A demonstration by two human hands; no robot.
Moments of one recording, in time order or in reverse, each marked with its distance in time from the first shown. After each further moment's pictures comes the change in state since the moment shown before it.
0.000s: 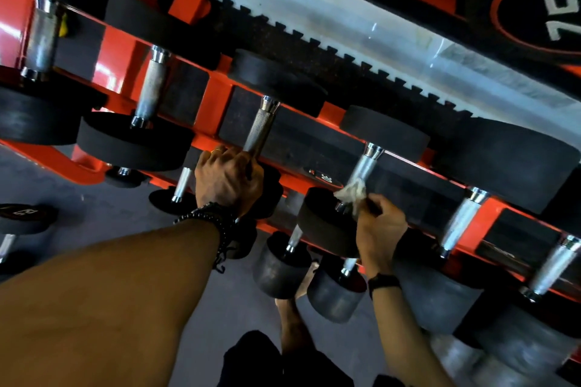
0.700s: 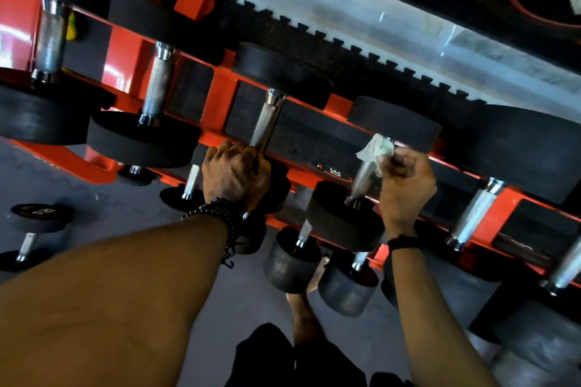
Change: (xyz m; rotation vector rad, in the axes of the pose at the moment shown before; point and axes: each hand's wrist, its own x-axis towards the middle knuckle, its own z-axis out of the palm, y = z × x) left_hand 0.001 0.001 0.002 0.014 0.018 0.016; right_hand 0.044 -0.012 0.007 0.294 0.074 -0.035
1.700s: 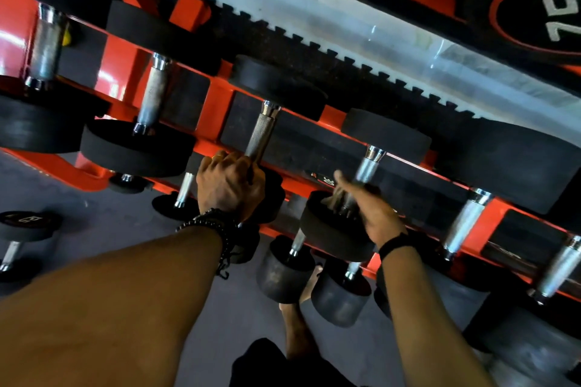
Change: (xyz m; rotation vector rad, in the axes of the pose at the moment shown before) left_hand -0.001 0.000 -0.001 -0.012 -0.008 -0.026; right_hand -0.007 -0.014 0.011 0.127 -0.627 0.893
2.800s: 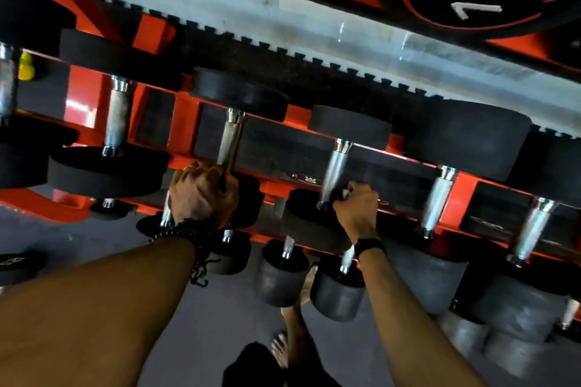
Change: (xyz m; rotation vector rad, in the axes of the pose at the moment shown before) left_hand 0.001 0.004 -0.003 0.026 0.034 0.023; right_hand 0.009 0.034 -0.019 -0.593 0.564 -0.409
